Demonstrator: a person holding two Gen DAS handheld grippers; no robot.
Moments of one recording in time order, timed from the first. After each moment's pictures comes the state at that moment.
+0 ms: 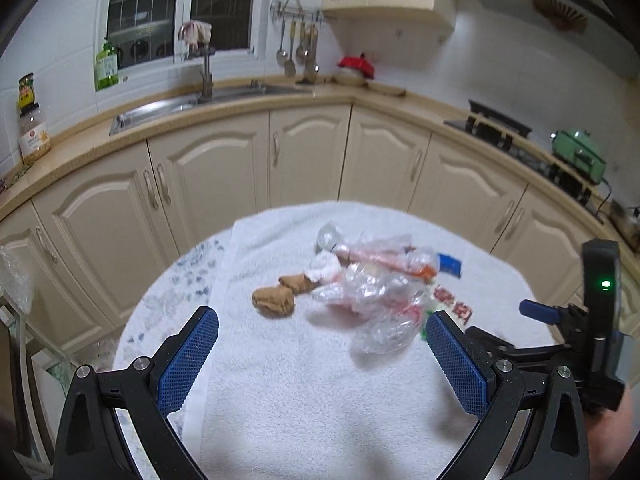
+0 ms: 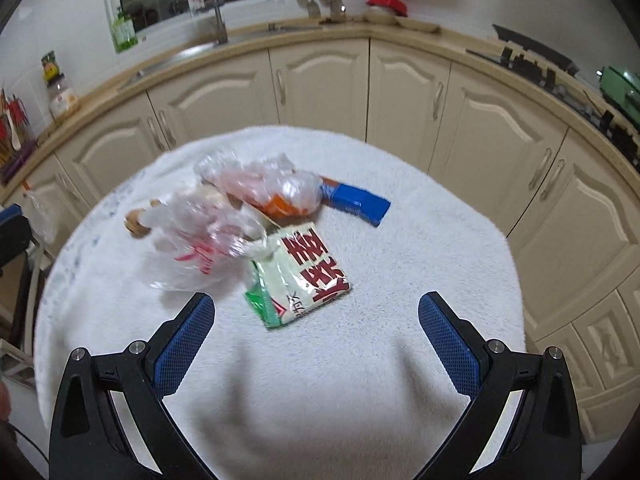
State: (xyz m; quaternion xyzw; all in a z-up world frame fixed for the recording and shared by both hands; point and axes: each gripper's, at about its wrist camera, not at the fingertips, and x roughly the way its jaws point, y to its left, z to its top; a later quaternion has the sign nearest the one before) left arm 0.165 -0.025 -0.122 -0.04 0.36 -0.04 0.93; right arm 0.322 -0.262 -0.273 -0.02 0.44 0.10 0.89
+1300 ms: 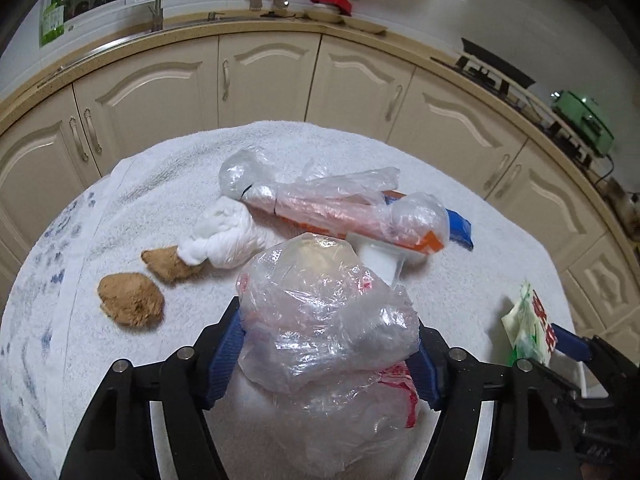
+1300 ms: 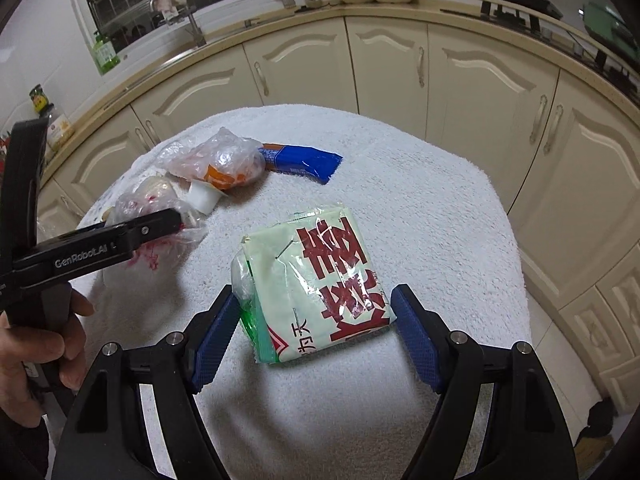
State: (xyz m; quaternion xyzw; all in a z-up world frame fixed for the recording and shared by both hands) left arm 0.402 -0.127 -0.250 -0.06 0.44 -0.11 0.89; right arm 0.320 -0.322 -0.304 0.06 0.45 0.10 0.89
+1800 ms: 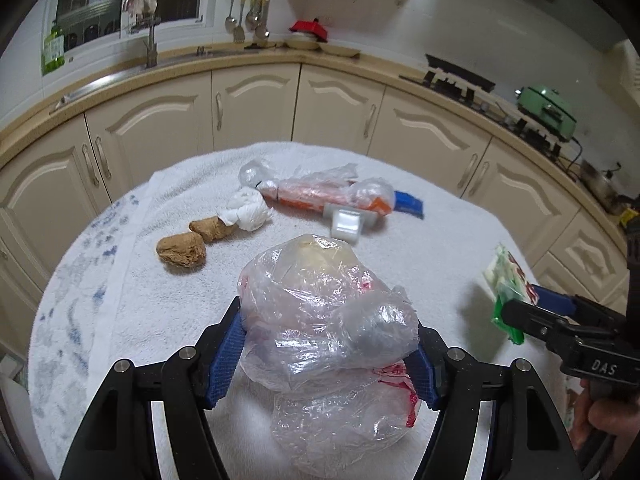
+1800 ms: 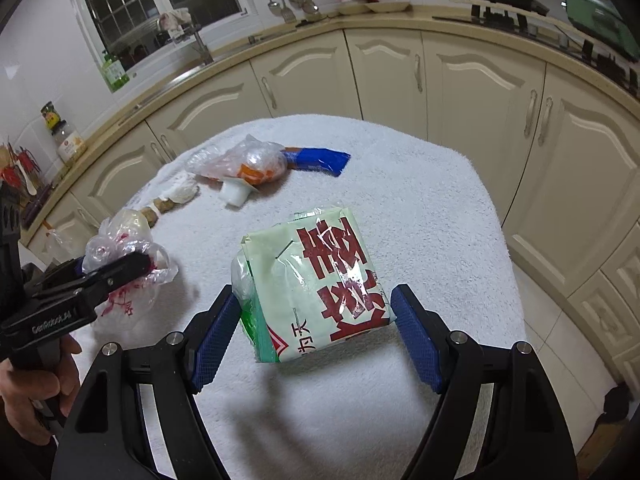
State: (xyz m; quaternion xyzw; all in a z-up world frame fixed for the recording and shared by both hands) left arm 0.333 -0.113 -0.231 -0.03 0.38 -0.13 0.91; right arm 0.277 -0.327 -0.282 0.09 0.43 0.11 0.89
